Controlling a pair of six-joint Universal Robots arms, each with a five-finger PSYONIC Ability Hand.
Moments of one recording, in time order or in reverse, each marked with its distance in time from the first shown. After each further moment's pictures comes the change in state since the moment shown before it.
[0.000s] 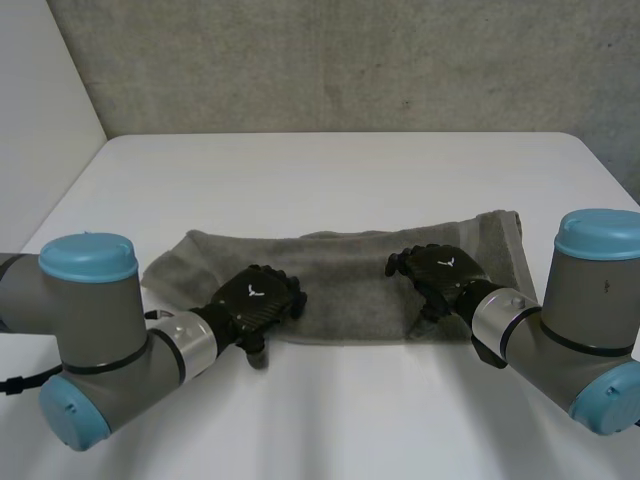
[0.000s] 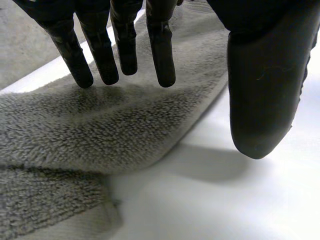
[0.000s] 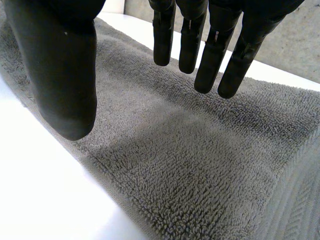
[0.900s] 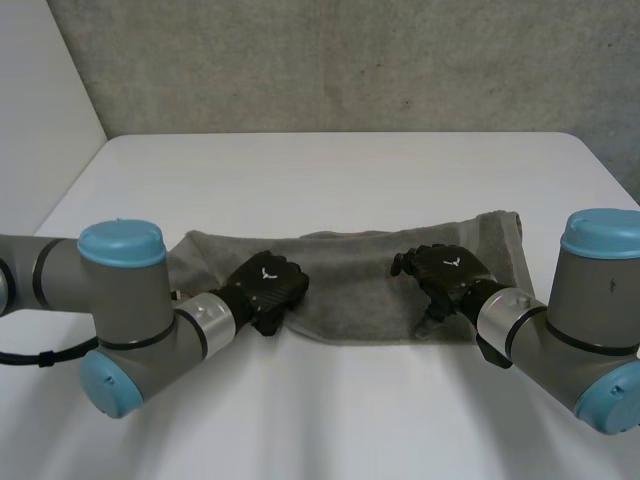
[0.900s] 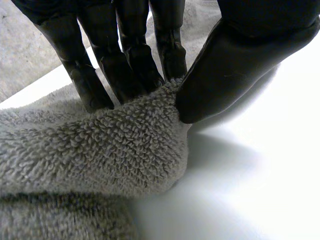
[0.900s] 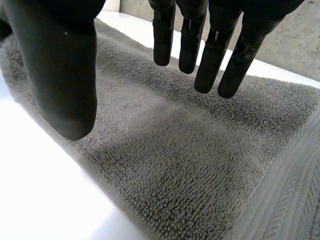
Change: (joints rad) left arm -0.035 -0.119 0.174 -0.007 -0.024 -0.008; right arm -0.018 -0.004 0.007 0.001 -0.001 -0.001; left_hand 0.838 0.908 0.901 0.939 0.893; right_hand 0.000 0.000 0.000 0.000 0.000
